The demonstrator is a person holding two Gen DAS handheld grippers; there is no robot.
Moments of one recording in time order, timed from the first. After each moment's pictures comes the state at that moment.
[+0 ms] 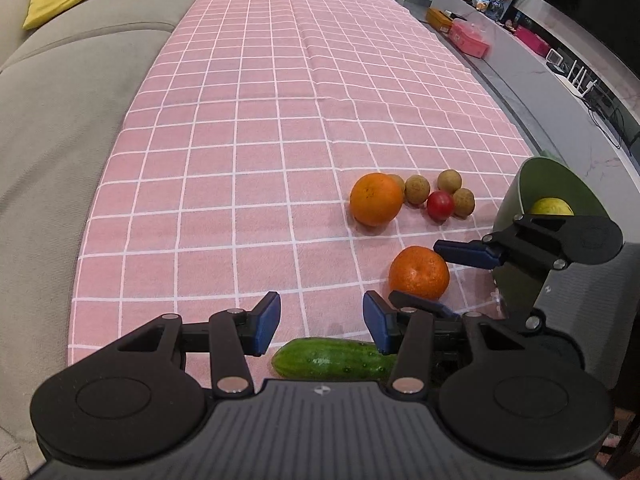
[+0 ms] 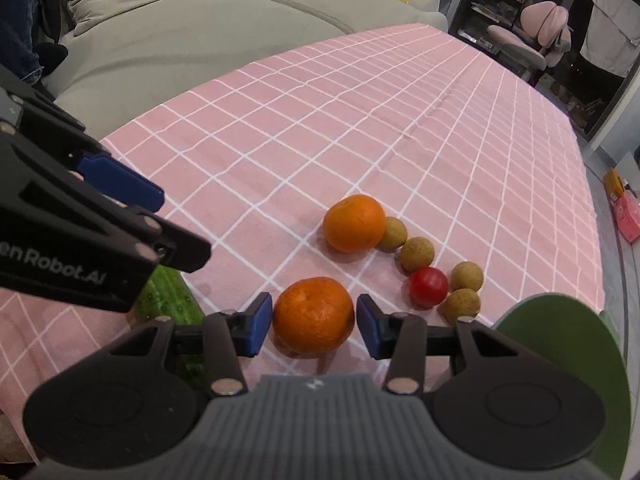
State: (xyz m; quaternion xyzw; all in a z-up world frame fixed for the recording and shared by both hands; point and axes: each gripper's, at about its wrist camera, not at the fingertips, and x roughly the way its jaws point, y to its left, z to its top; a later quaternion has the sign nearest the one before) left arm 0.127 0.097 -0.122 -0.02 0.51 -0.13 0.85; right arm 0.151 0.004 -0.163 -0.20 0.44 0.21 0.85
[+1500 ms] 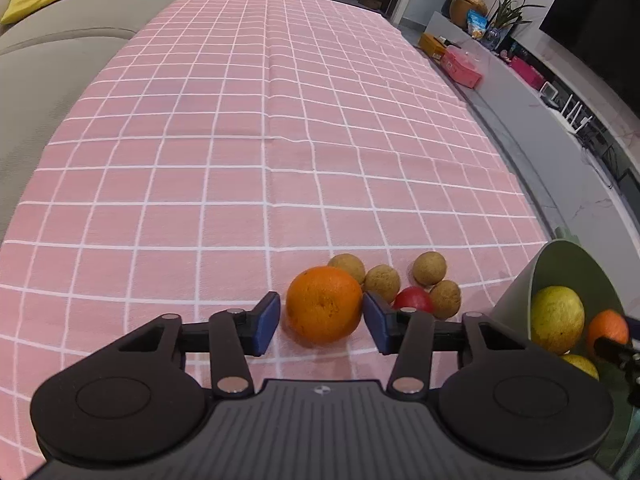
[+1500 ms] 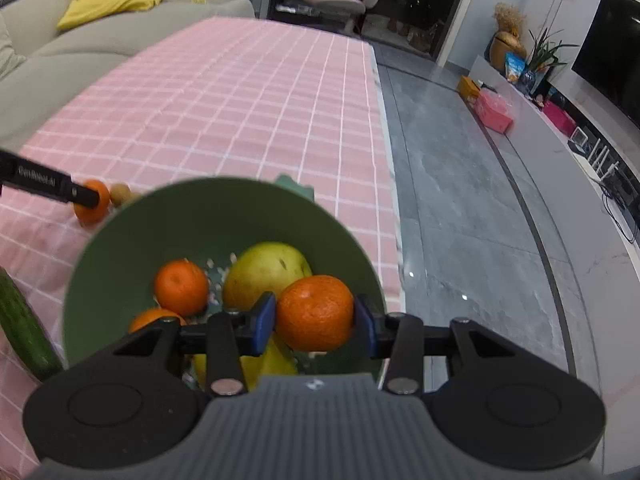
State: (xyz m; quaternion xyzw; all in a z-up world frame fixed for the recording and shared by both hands) left arm 0.207 0.042 -0.154 -0.08 0.48 -0.15 0.86; right arm 0.122 -0.182 -0.117 -0.09 0.45 -0.02 0.89
